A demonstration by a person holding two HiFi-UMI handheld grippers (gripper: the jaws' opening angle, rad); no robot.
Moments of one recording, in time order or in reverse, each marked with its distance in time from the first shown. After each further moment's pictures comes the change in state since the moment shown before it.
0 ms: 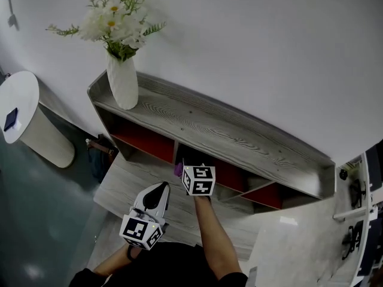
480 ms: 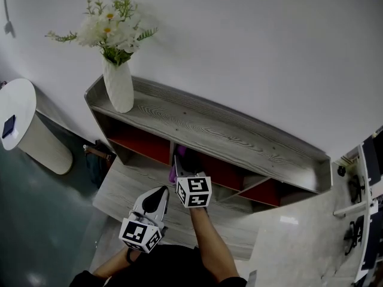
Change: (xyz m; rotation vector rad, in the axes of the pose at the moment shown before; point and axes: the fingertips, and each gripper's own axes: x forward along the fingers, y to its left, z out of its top) left arm -0.008 -0.012 -0.001 0.006 0.004 -0.038; right arm -0.036 0.032 0.021 -0.009 -0.091 0.035
